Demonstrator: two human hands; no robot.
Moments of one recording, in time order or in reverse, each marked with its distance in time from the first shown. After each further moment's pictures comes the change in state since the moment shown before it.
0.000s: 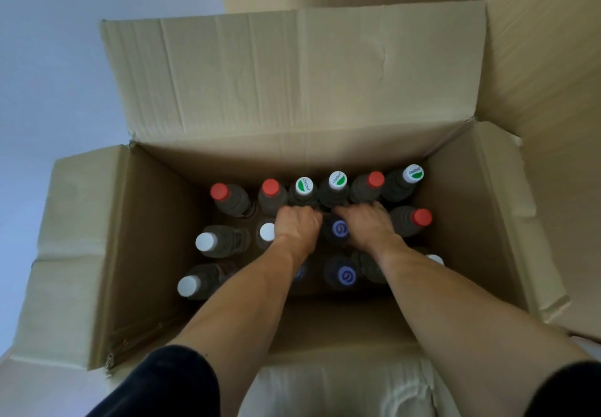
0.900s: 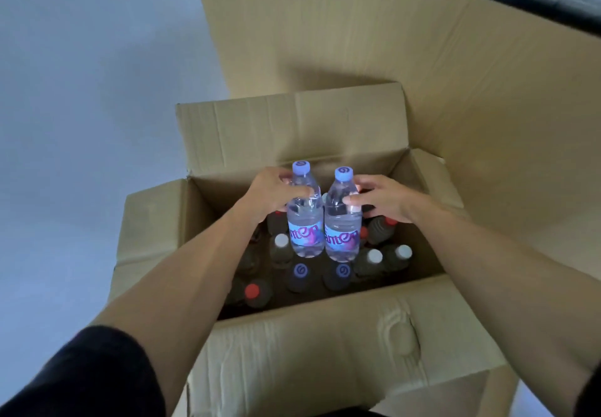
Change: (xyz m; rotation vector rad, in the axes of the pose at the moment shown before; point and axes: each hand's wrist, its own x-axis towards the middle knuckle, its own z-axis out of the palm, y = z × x) left_hand -0.101 -0.087 -0.118 -1.467 0.175 -0.034; right_hand -0.121 0.002 -0.117 1.261 0.071 -0.030
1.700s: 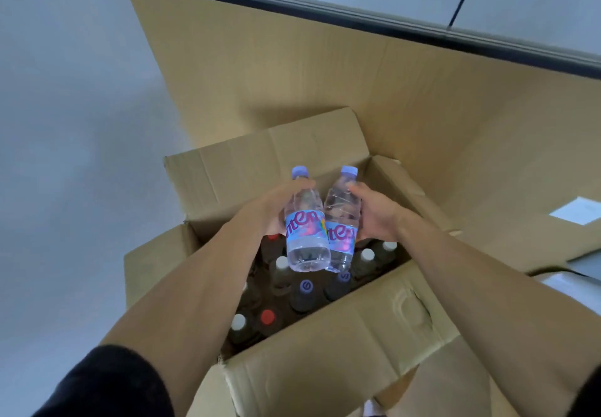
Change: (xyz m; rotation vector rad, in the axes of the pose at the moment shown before) left_hand -0.036 0.042 -0.016 -0.308 -0.520 -0.102; right_hand -0.049 -0.013 0.053 0.601 0.276 0.062
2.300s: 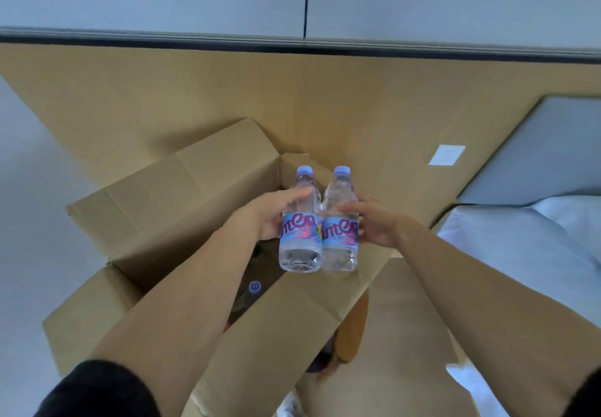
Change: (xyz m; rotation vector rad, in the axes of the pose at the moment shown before) left_hand -0.009 -0.013 0.130 0.211 -0.304 -0.125; right_hand -0.146 0.062 -0.070 0.096 0.337 -0.139
